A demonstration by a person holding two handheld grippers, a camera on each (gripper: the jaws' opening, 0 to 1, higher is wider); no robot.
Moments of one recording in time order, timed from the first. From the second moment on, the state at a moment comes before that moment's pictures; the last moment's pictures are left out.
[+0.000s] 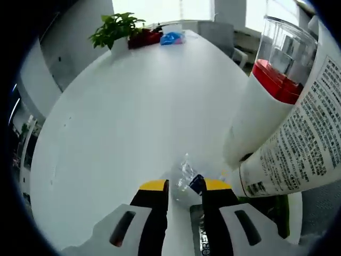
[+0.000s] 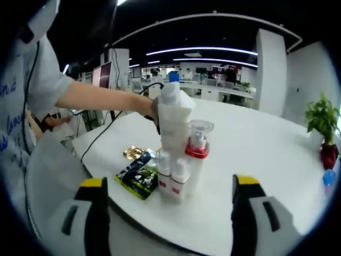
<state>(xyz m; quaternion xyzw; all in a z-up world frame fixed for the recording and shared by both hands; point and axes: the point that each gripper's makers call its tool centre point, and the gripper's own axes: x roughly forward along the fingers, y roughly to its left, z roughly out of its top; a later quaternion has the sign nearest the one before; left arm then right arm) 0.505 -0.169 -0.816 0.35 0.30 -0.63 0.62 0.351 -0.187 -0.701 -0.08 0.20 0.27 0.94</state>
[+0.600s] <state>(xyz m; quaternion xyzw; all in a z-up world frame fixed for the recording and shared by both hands) 0.517 -0.174 -0.823 0.36 0.30 -0.63 0.62 0.351 -0.188 -0.703 -0.08 0.21 0.27 0.94</state>
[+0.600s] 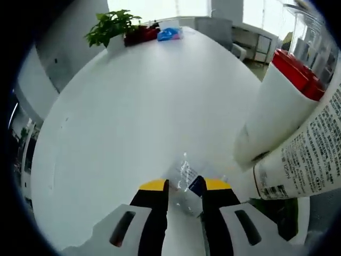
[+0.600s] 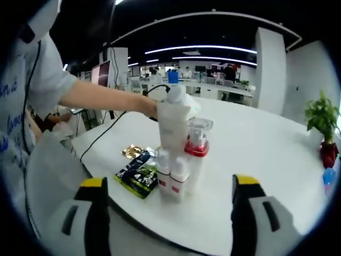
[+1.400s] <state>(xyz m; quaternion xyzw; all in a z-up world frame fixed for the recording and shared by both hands) 0.540 -0.130 -0.821 0.38 0.32 -0.61 0.62 0.352 -0.187 -0.705 -0.08 0.21 0.27 0.94</state>
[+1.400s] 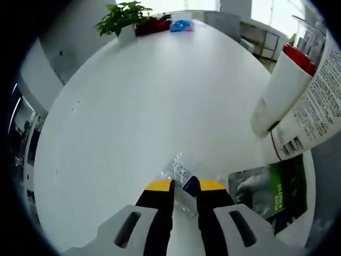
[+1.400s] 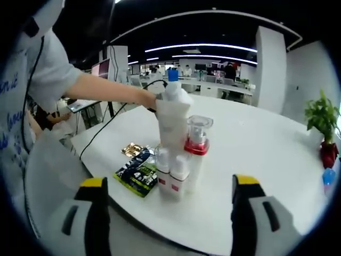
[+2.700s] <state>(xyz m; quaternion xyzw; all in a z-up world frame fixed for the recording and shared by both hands) 0.553 -0.078 -0.809 0.39 0.33 -0.60 0.61 0.350 -0.185 -0.705 -0.08 0.21 0.27 0.93</state>
